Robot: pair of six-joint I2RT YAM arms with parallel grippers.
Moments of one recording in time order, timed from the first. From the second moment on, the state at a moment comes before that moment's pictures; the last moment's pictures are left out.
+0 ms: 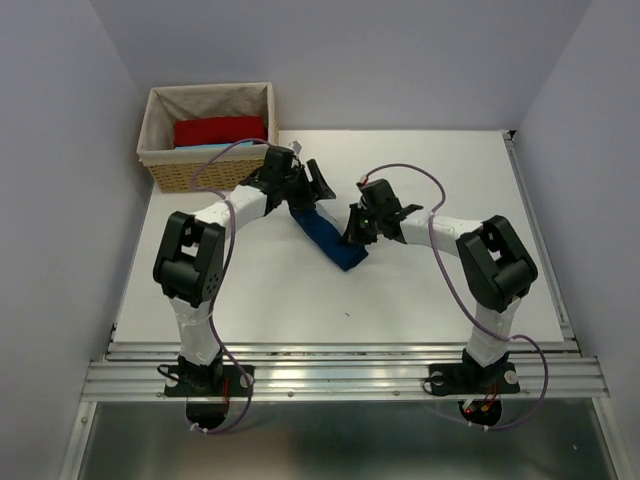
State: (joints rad) left arm -0.40 1.93 1.37 -0.14 0.35 -0.74; right arm 0.55 1.87 1.17 -0.15 -0.19 0.58
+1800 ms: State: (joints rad) left arm -0.40 1.70 0.99 -0.07 0.30 -0.72; right arm 0.61 1.70 0.94 -0.13 -0.10 0.55
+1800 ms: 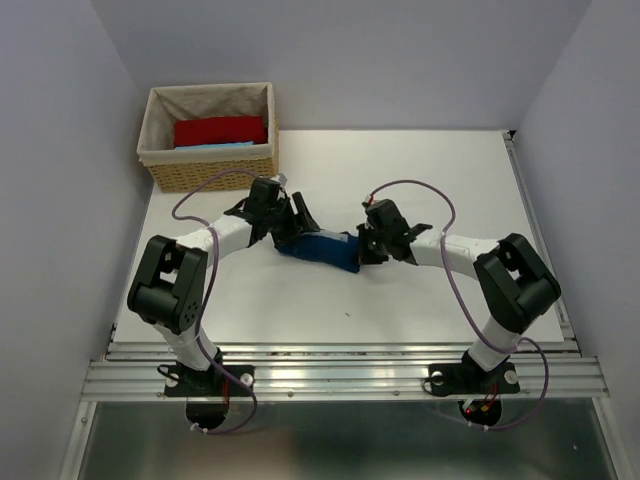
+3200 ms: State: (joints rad) left arm -0.26 1.55 0.70 -0.01 0.31 -0.84; right arm 0.34 1.50 0.91 -0.16 -0.35 0.55
